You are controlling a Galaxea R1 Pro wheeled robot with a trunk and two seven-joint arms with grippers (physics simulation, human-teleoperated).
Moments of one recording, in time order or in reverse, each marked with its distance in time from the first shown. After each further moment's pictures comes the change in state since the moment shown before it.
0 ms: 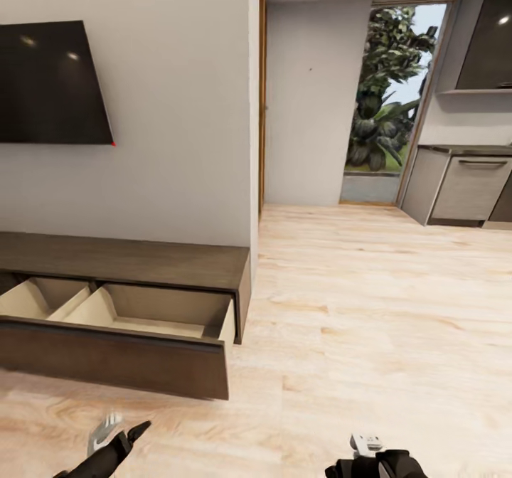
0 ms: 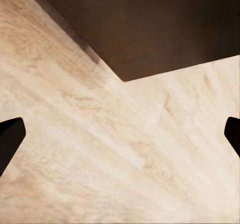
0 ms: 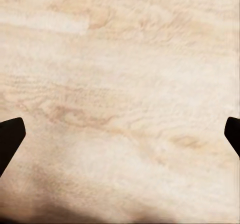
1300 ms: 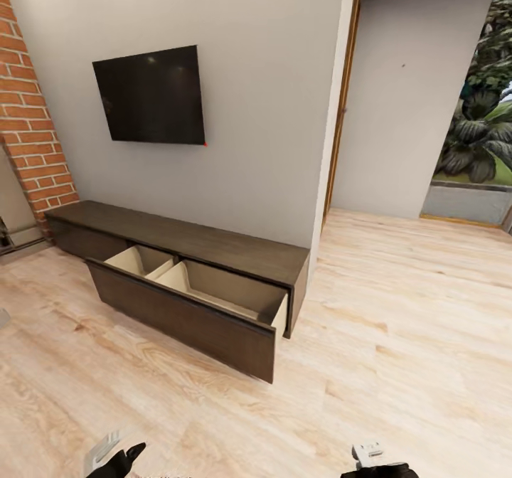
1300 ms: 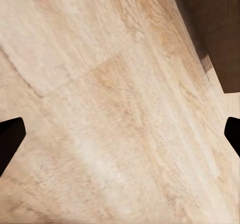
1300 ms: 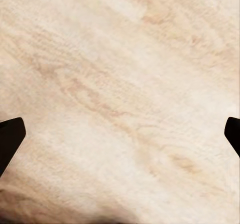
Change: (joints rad) left arm 0.000 -0.028 -0.004 0.067 -0.027 -0.095 0.225; right arm 0.000 0.003 0.004 0.086 0.152 -0.142 -0.005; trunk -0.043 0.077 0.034
